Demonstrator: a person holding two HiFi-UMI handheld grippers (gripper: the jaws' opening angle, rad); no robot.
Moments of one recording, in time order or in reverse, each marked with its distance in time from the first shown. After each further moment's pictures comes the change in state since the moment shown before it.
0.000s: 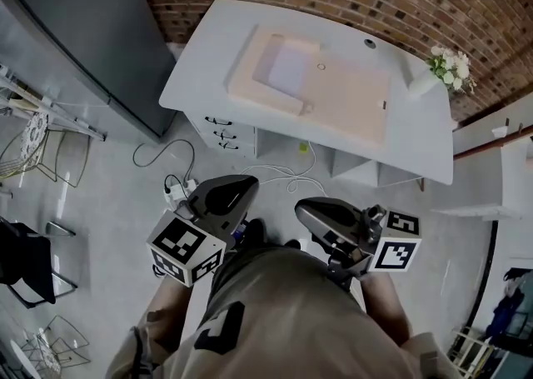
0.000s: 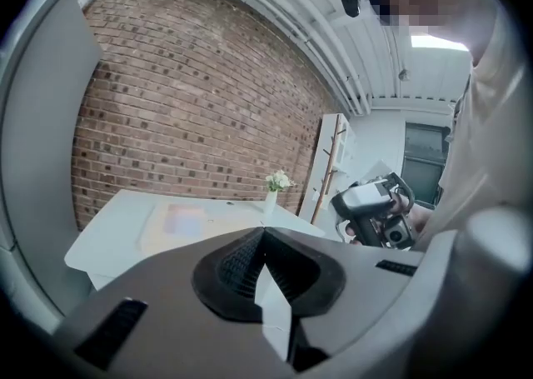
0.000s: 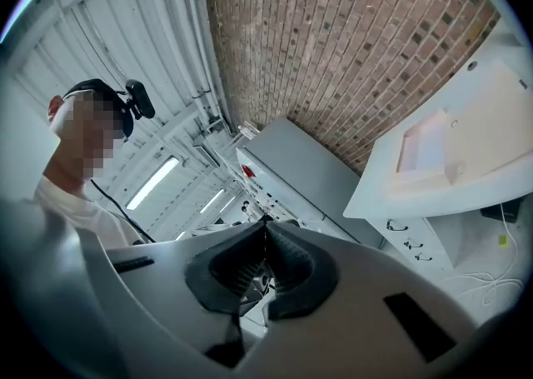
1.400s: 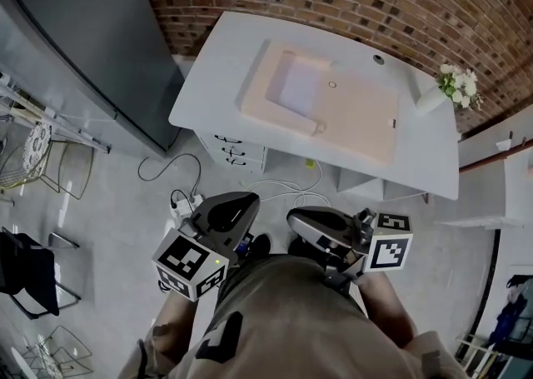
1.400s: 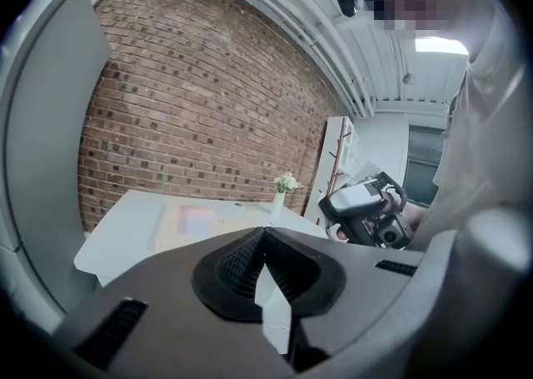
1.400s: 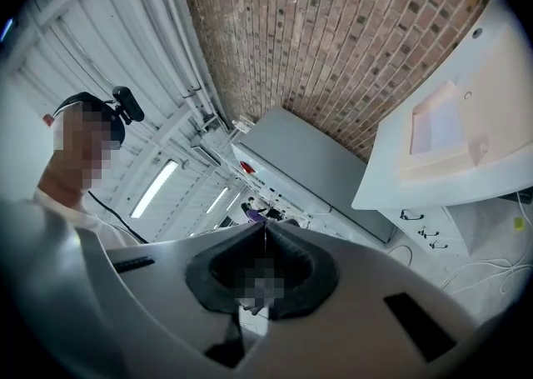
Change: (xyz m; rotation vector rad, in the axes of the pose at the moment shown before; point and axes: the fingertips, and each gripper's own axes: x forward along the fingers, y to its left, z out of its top) left arm -0.012 0.042 -0.005 -0.019 -0.007 0.009; right arm 0.060 -0.021 0.001 0.089 0.050 0.033
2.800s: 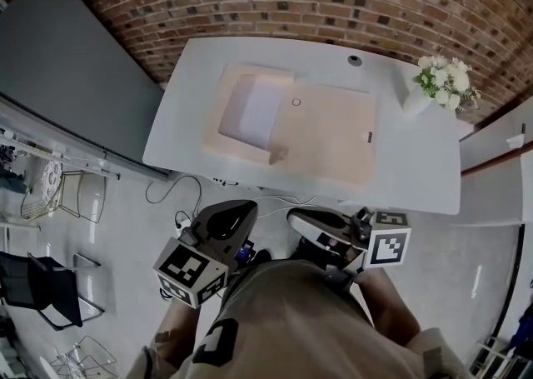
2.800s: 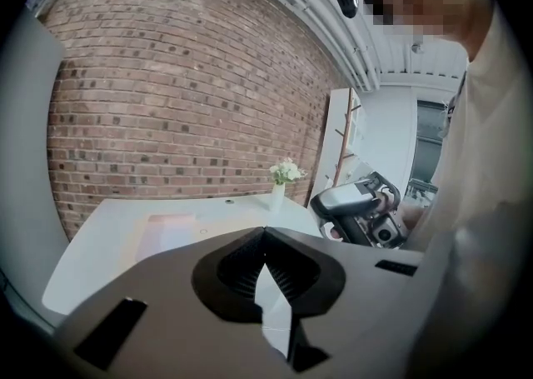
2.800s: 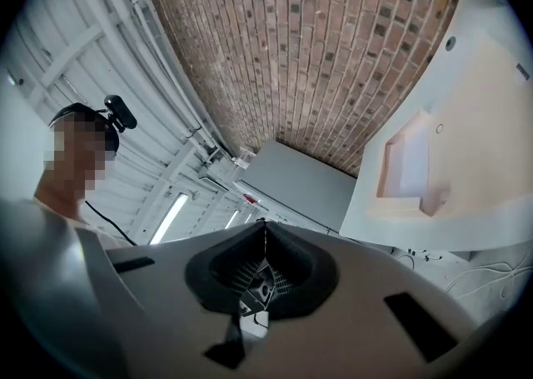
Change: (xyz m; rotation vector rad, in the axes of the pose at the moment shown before) left arm 0.166 -0.048 0.044 0.089 0.128 0.030; right arm -0.129 -0.082 0.112 0.119 -0.120 0.095
